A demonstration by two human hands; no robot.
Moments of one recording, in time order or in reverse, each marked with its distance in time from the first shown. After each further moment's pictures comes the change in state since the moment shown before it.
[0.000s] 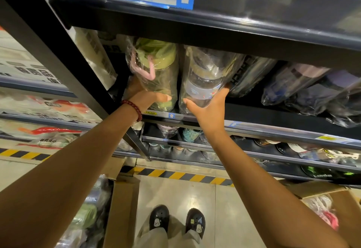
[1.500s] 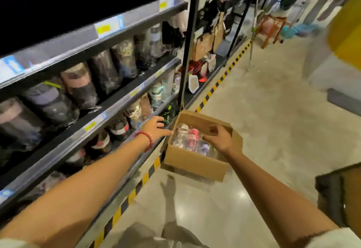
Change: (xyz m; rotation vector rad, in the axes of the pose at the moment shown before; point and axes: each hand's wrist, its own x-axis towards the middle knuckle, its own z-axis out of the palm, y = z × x) left_hand -0.264 0.063 0.520 0.631 -0.965 0.353; right_hand -0.339 0.092 -0.523 -0.125 0.707 0.798
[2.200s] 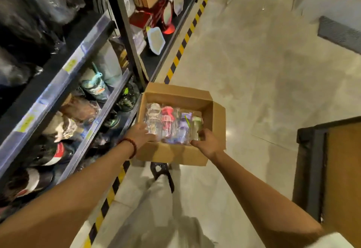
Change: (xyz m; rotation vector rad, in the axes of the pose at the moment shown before) left_hand 0.272 -0.008 0.114 0.171 -0.203 -0.327; right_hand 0.217 0.110 -0.020 -0.023 -0.111 0.401
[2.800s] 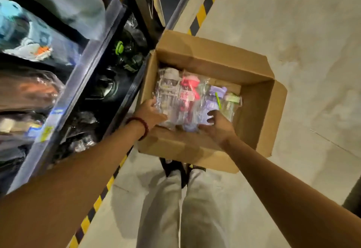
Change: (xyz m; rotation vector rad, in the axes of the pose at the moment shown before) left_hand 0.280 -0.079 0.044 0.032 0.017 -0.204; right_hand 0.282 0.057 0.133 -0.062 -0.255 0.128
